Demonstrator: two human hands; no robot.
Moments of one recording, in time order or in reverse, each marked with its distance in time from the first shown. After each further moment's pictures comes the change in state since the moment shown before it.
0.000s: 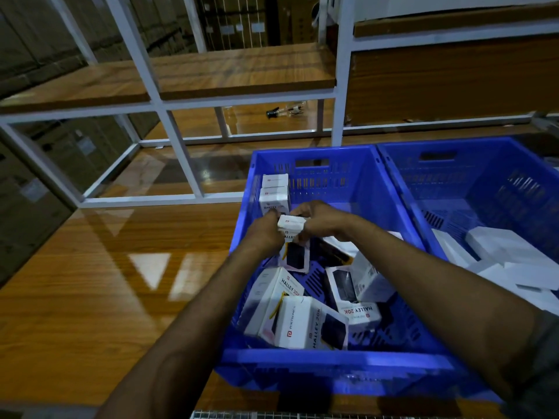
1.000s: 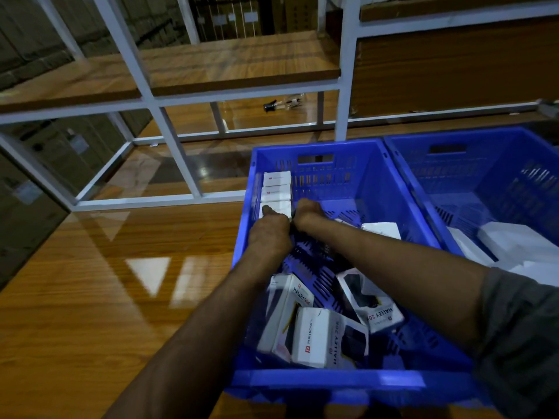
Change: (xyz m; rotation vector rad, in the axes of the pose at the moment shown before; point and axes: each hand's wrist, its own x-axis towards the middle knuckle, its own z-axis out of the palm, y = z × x) left_hand 0.012 0.011 0.000 0.455 -0.014 0.030; right_hand 0.051 -0.027 0.039 -0.327 0.304 0.271
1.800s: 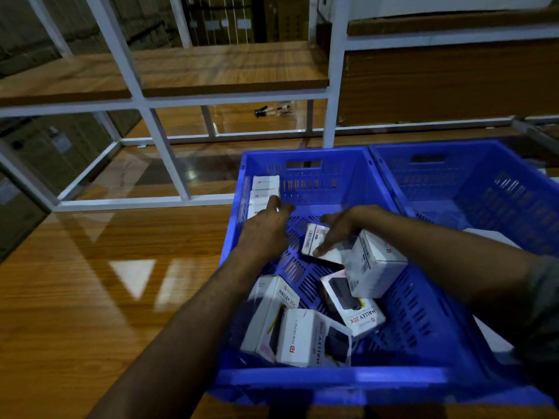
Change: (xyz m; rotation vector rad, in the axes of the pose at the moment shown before) left_hand 0.010 -0.003 0.010 -0.019 0.239 0.279; right_hand 0.012 0.088 -0.065 -0.436 -0.607 -0.071
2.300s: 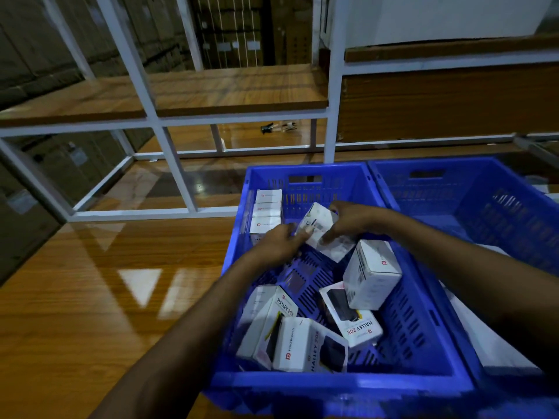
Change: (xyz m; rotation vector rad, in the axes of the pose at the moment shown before) left_hand -0.002 0.017 -0.004 -0.859 -0.236 -0.178; right_hand -0.046 0.015 -0.018 0.374 0.324 -0.217
